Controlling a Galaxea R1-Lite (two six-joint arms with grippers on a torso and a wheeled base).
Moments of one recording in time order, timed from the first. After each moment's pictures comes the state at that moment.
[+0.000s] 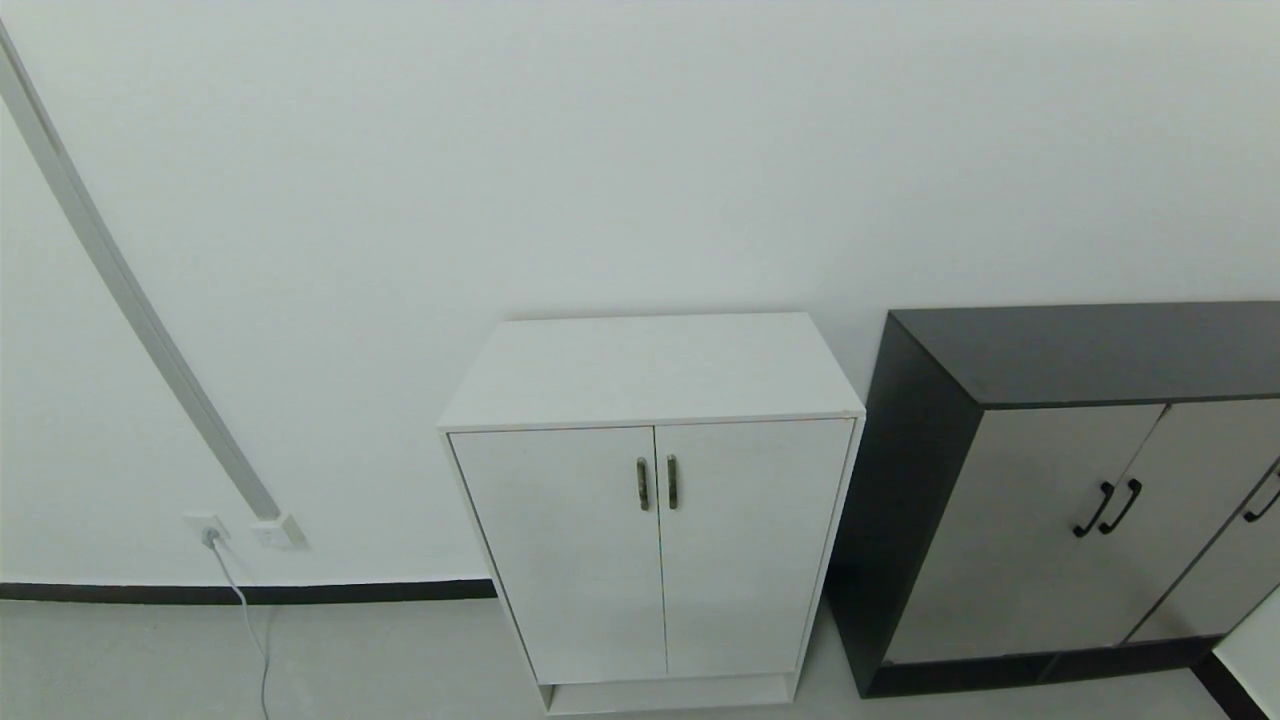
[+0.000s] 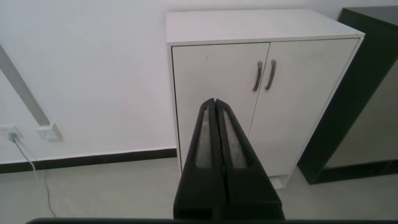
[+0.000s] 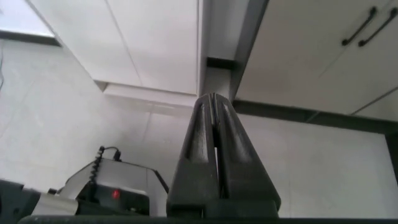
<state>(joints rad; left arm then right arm) 0.00 0.00 0.00 0.00 -0.04 0.00 0.09 0.41 0.00 0.00 0.05 -0.08</state>
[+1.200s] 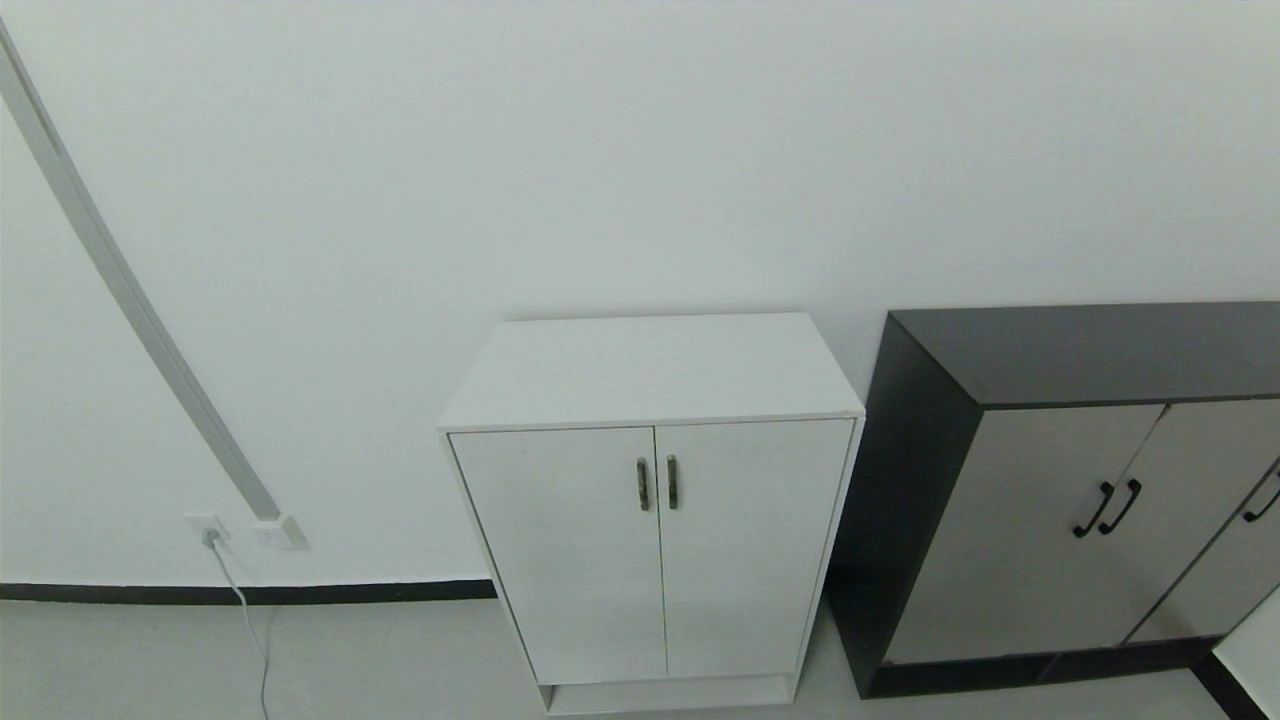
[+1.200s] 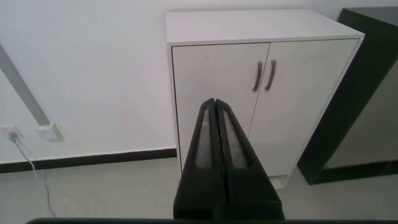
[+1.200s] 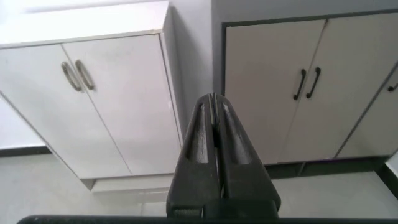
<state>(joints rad) 0.00 0.00 0.00 0.00 -0.04 0.00 0.00 0.00 0.00 0.00 -0.01 0.04</state>
